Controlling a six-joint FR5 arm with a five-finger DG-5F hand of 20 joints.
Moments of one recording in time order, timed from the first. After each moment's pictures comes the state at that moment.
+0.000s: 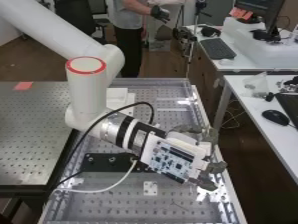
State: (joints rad) arm 1.38 -2.29 -1.41 -2.74 -1.41 0.35
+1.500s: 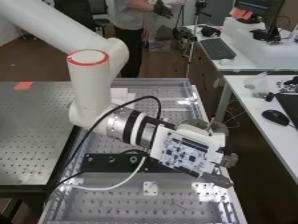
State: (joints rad) arm 1.37 -2.30 -1.33 -2.75 -1.43 0.29
